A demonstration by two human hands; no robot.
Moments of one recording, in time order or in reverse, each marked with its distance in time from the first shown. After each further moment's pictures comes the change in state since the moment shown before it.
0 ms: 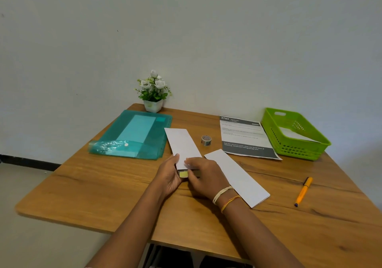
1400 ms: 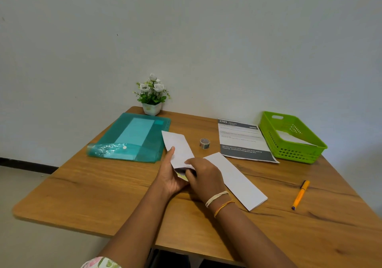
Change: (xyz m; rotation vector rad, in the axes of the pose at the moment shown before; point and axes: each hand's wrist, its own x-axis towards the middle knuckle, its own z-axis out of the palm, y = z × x) left_hand 0.012 -0.004 0.005 -0.221 -0.121 -0.127; right_hand -0.001 -0.013 0.000 -0.134 0.235 -0.041
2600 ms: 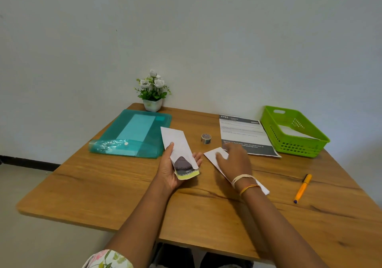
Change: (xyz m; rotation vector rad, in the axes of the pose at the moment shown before) left_hand 0.001 -0.001 0.000 -0.110 -0.010 -0.035; right_hand 0.017 0.061 -0.032 -0.075 -0.068 0.513
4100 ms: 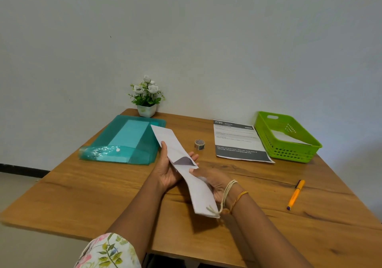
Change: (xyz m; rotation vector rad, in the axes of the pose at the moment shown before) left_hand 0.024 0.009 0.008 0.071 -0.052 -0.021; right_hand -0.028 -0.031 -0.008 1.098 -0.874 0.675
